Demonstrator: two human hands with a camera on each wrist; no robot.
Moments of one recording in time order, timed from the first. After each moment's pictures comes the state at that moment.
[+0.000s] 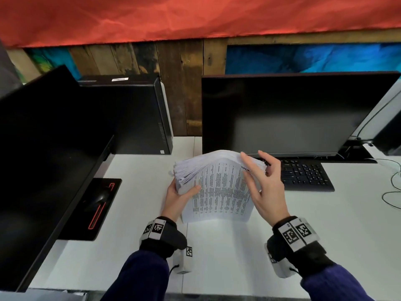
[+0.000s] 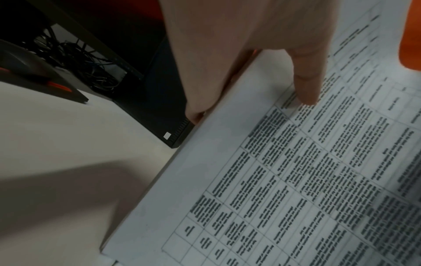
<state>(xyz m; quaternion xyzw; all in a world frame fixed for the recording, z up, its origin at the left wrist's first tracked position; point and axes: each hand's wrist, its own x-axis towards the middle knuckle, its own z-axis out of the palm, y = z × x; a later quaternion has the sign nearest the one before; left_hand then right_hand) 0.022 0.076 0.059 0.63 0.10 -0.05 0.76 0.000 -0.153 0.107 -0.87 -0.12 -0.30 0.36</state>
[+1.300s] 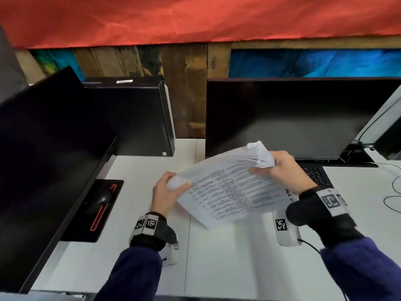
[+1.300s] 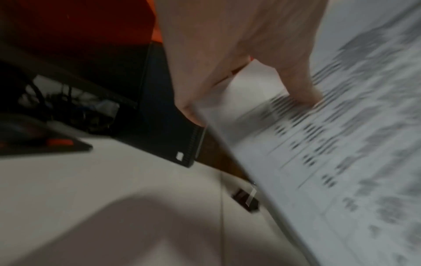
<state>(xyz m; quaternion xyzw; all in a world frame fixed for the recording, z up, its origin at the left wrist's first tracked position) 0.037 0.112 0.066 0.75 0.09 0.03 0.65 0.040 -0.187 0.170 -0.89 -0.05 0.02 0.45</state>
